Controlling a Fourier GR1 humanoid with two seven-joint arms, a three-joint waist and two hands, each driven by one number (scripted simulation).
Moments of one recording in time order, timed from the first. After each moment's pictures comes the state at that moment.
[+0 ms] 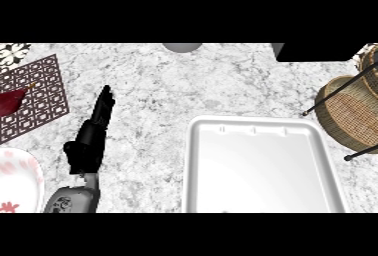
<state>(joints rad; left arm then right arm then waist) -0.13 0.04 -0.05 -1.56 -0.17 0.16 0.05 0.30 -1.01 -0.81 -1.95 0.21 0.58 -0.27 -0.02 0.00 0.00</state>
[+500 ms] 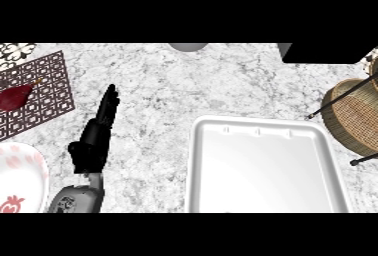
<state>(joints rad) -0.14 0.02 -0.07 -1.57 -0.17 0.16 0.05 0.03 -1.09 -0.70 -1.82 0.04 0.65 -0.02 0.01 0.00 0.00</state>
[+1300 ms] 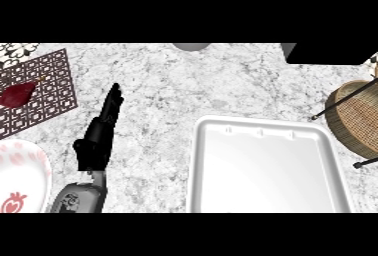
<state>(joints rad) -0.16 0.02 -0.08 -1.55 -0.17 0.16 0.05 -0.35 -1.10 -0.33 -1.38 0.38 0.45 -0.16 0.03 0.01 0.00</state>
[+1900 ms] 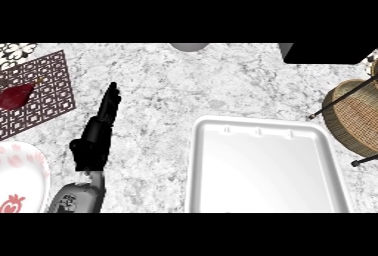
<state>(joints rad) -0.15 0.02 -0.08 -1.57 -0.17 0.16 0.06 -0.55 -0.95 -0.38 -1.08 0.22 0.54 -0.08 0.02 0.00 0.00</state>
